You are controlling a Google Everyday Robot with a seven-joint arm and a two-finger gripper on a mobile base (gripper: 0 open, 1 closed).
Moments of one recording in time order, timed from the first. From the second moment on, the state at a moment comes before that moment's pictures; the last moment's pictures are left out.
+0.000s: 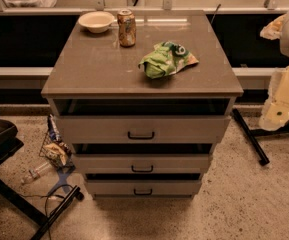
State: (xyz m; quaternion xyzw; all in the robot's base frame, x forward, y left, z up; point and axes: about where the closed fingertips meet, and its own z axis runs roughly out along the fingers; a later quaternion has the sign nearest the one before) arm 0.438 -0.214 0.987 -0.60 0.78 -0.05 0.18
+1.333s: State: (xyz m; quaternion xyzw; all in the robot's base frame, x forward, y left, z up) arm 0.444 -0.159 0.757 -0.57 0.76 0.13 0.27
